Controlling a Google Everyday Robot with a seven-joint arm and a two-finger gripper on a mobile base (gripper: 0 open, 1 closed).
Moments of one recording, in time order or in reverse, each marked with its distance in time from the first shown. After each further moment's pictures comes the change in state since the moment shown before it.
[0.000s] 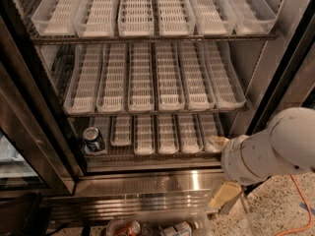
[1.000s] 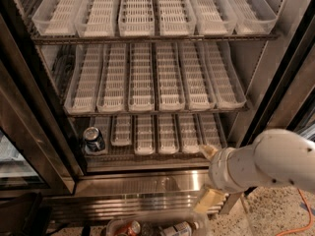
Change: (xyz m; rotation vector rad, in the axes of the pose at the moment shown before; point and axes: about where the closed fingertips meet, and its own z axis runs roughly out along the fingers) arm -0.003 0.009 0.055 -0.002 -0.084 0.026
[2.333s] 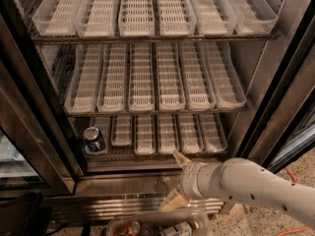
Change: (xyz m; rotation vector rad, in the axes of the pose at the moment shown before) arm -0.028 0.005 0.109 0.077 -0.221 -0.004
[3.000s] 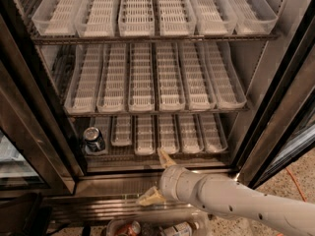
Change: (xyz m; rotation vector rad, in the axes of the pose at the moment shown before) arm -0.034 -0.001 0.054 0.139 -0.164 0.027
